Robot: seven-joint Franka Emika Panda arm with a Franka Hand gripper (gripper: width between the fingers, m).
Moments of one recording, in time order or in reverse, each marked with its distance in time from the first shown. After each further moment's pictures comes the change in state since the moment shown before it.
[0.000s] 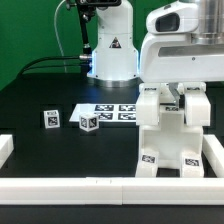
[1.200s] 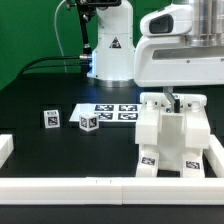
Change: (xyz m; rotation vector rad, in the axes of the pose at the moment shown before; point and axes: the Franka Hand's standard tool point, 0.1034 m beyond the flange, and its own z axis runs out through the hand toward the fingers) arm 0.014 0.010 0.001 0.007 0.056 -0.005
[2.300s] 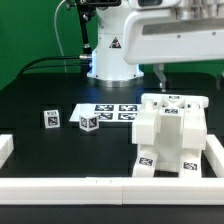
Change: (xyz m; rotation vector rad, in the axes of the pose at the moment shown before) arm 0.003 0.015 -0.039 0.009 -0.019 -0.026
